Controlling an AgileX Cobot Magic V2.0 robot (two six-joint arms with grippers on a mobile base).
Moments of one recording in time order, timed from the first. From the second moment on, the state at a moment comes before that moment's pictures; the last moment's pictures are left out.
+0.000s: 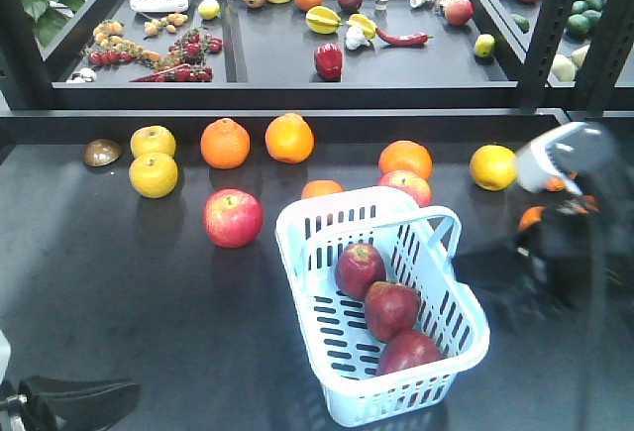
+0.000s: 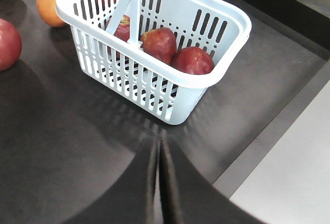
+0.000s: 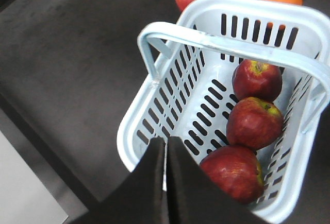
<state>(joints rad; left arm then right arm) -0.47 0.67 -0.35 -0.79 0.42 0.72 0.15 1.08 -0.80 0.77 0.82 -0.88</state>
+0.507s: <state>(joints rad) -0.47 0.67 -0.35 -0.79 0.42 0.72 0.15 0.61 -0.35 0.74 0.62 -0.87</state>
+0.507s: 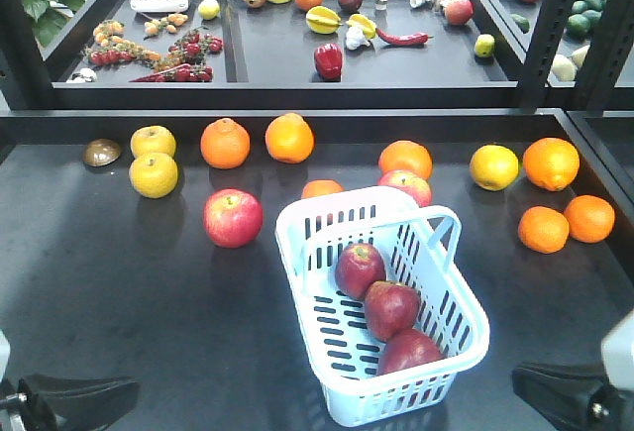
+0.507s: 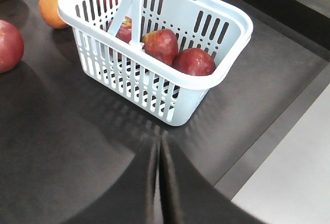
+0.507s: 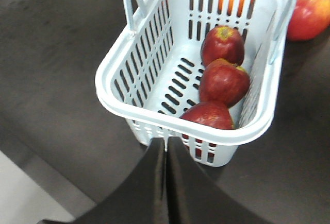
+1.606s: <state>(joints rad) -0.47 0.67 -0.35 -0.77 0.39 0.73 0.15 0.58 -0.34 0.74 0.60 -0.87</state>
